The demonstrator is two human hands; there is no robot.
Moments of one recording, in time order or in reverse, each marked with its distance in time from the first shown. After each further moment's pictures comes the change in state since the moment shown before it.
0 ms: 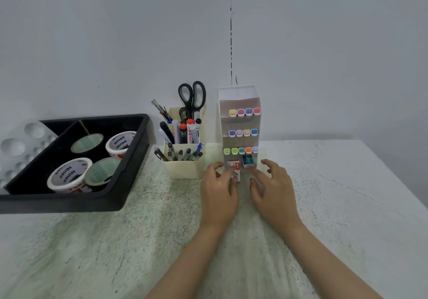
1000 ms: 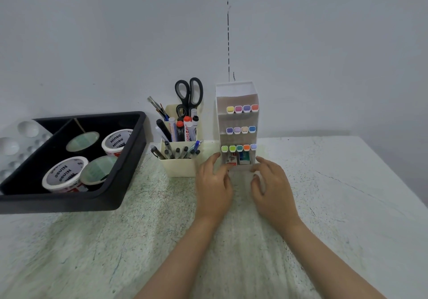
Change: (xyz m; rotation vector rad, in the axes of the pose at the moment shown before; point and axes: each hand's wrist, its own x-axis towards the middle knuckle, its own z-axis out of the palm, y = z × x) left_hand 0.009 -0.009 0.003 0.035 0.016 0.058; right_hand -0.001 -0.012 -0.015 0.224 -0.071 0.070
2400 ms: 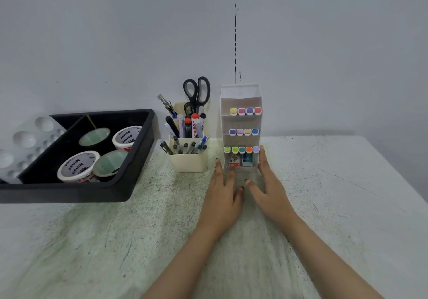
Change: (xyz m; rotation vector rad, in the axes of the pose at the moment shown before) left_hand -0.029 0.009 -0.024 0.008 -0.508 -0.122; right_hand -0.006 -0.016 -0.001 0.453 -0.267 0.192
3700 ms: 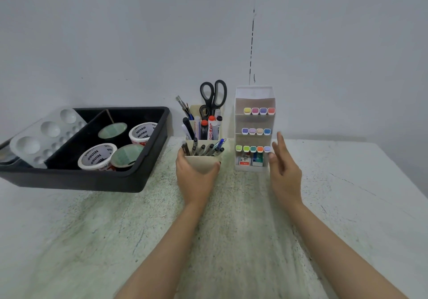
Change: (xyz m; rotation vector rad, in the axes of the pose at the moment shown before) left_hand 0.023 -0.045 -0.036 -0.408 0.659 -0.448; right_hand 0.020 -0.013 -0.001 0.155 0.335 -0.110
